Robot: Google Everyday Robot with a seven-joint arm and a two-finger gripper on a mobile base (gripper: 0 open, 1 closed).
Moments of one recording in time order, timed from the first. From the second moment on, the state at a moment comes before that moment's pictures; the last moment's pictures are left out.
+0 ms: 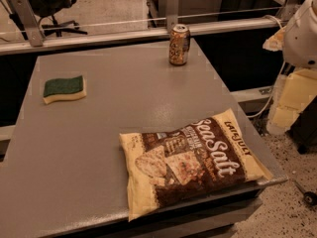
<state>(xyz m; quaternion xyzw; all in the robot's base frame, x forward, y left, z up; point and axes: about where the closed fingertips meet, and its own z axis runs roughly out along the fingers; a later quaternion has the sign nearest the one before) 0.438 -0.217 0.977 -0.60 0.78 -0.03 0.16</state>
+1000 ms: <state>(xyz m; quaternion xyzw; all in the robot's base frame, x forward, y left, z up) 0.526 -0.202 0.939 -0.57 0.78 -0.01 0.26</state>
